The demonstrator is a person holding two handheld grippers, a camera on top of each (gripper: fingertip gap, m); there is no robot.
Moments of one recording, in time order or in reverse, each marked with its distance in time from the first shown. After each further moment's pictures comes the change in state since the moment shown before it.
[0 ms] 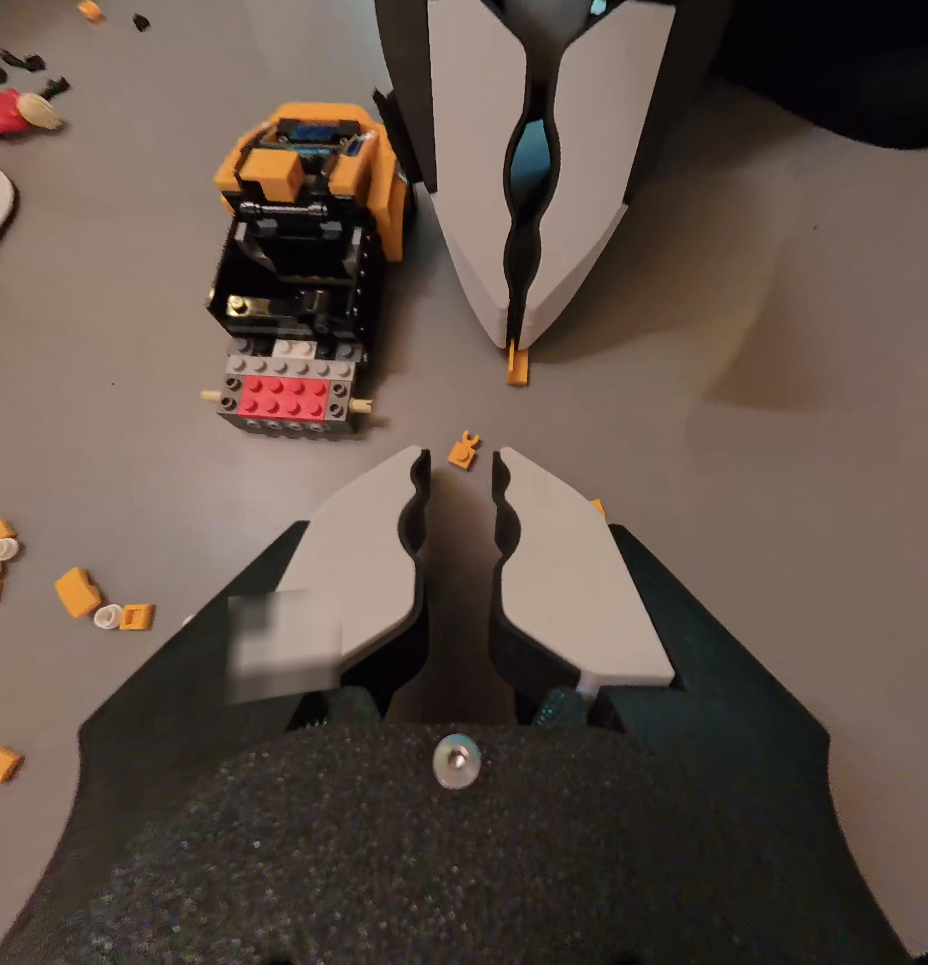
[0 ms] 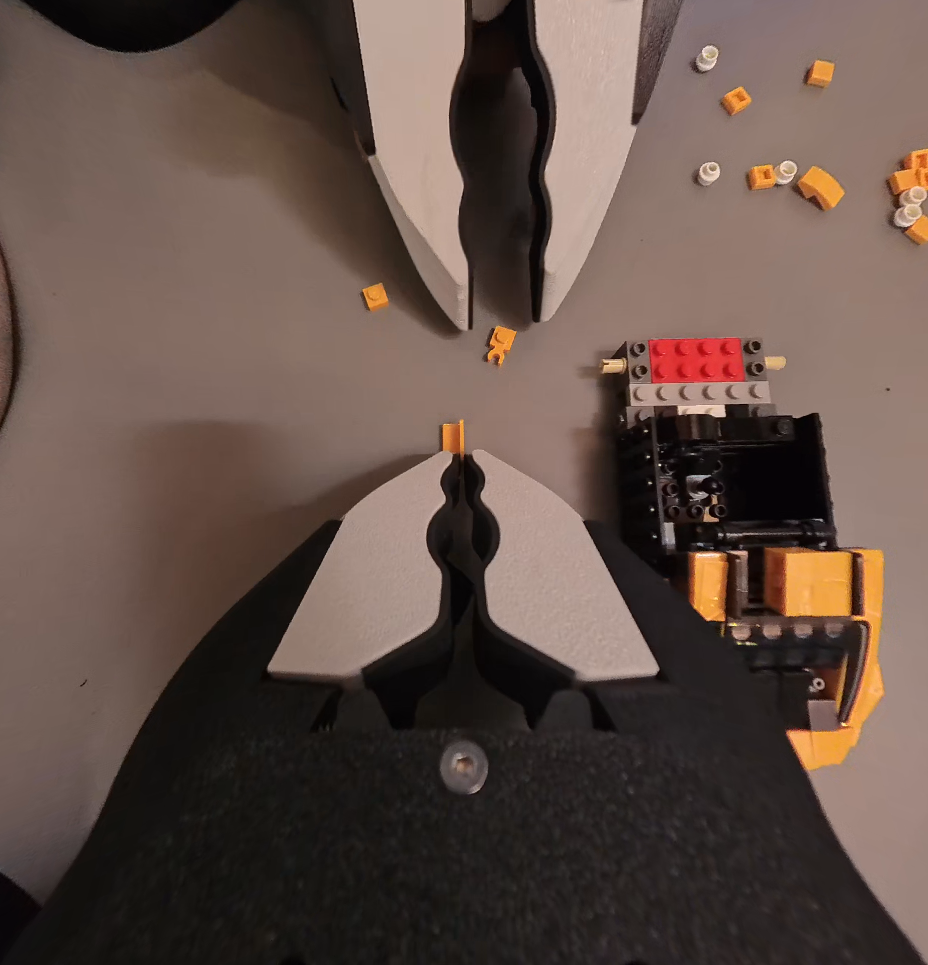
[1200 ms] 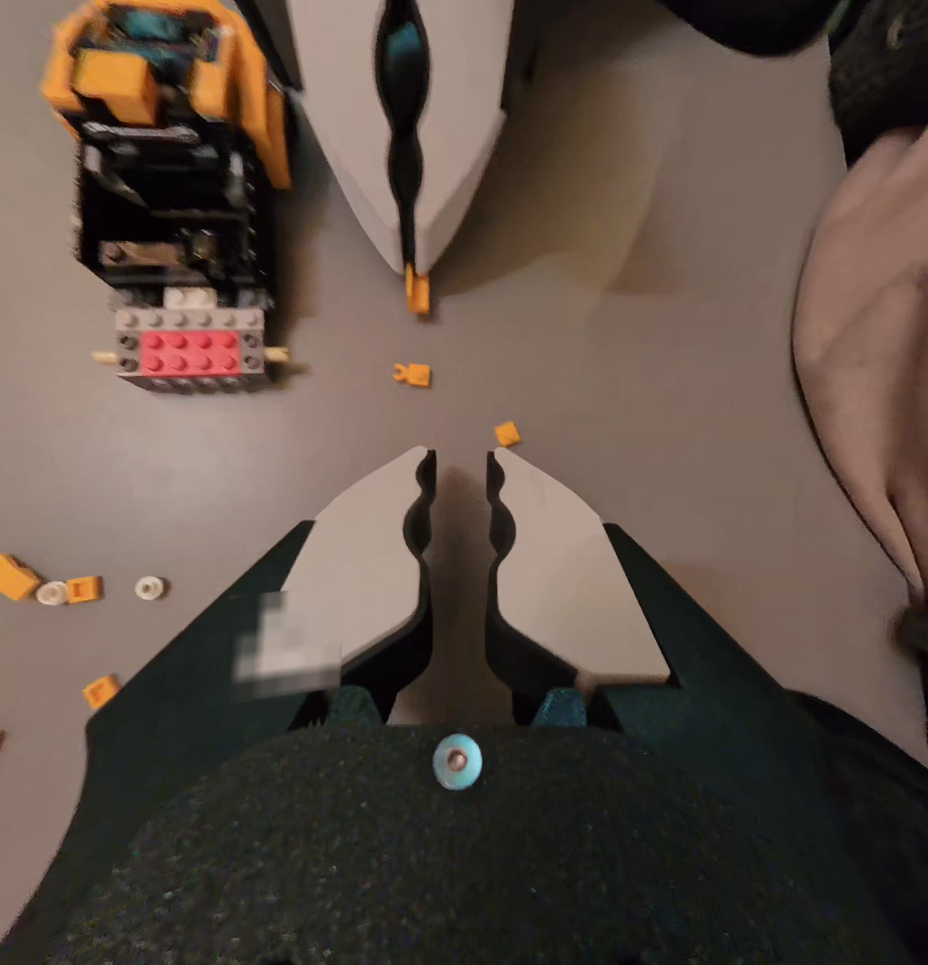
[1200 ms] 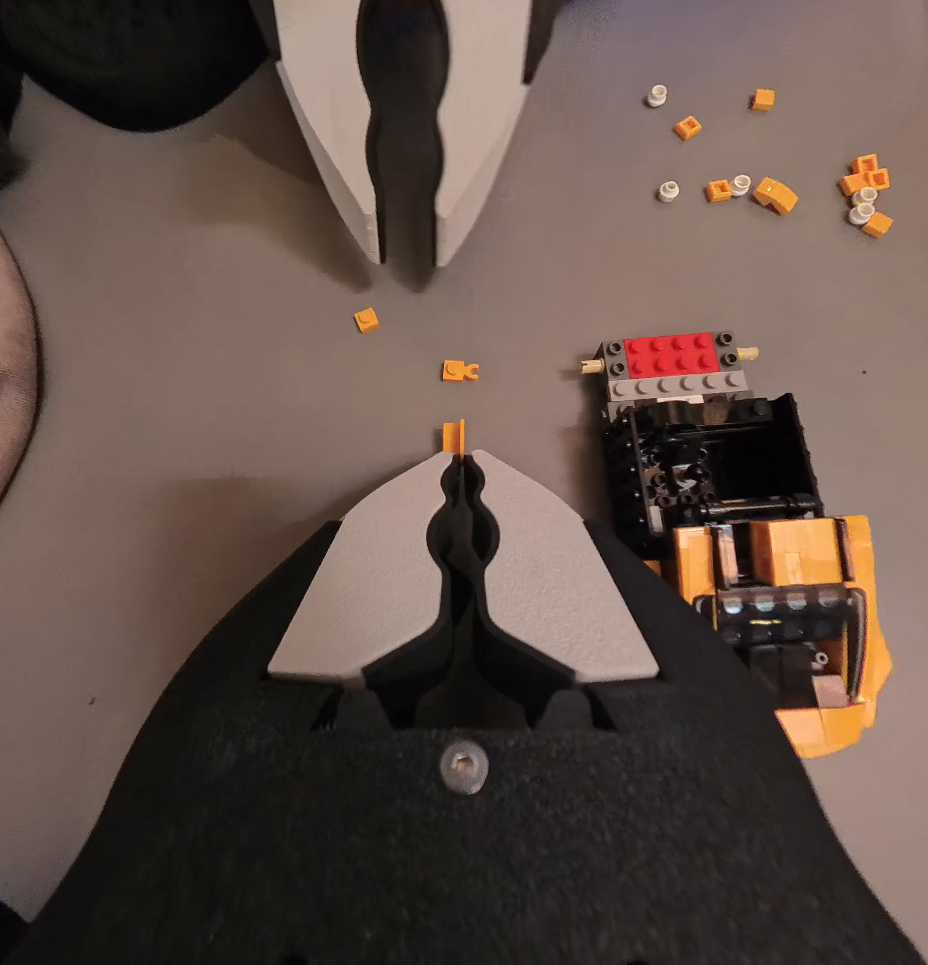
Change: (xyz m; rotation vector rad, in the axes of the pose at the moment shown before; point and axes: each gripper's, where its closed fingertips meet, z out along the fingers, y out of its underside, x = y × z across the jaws) left arm 0.028 0.013 -0.032 -0.180 0.207 0.010; right arm 0.004 -0.004 -0.006 0.092 0.006 0.063
